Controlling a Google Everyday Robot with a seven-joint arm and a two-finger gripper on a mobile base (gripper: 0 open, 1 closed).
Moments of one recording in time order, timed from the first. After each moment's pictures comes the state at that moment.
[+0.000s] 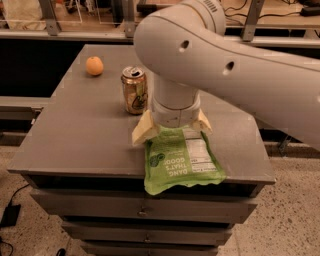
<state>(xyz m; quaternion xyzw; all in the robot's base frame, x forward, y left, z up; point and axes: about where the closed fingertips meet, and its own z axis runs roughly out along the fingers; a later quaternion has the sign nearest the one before) 0.476 -0.038 0.837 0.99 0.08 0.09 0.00</state>
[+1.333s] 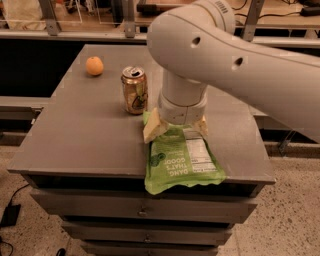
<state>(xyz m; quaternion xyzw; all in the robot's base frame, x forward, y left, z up) 0.486 -0.048 0.833 0.99 0.06 0.08 -0.01</state>
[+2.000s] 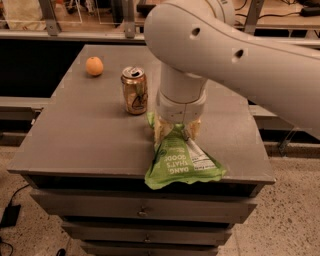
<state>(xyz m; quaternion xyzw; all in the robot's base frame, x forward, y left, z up) 0.477 -0.043 0.841 1.00 0.06 0.07 -0.01</state>
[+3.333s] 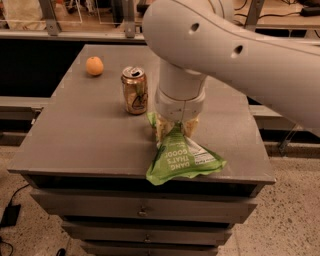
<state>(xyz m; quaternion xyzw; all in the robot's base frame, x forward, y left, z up) 0.477 -0.044 0.847 1.00 0.06 0.06 -0.01</state>
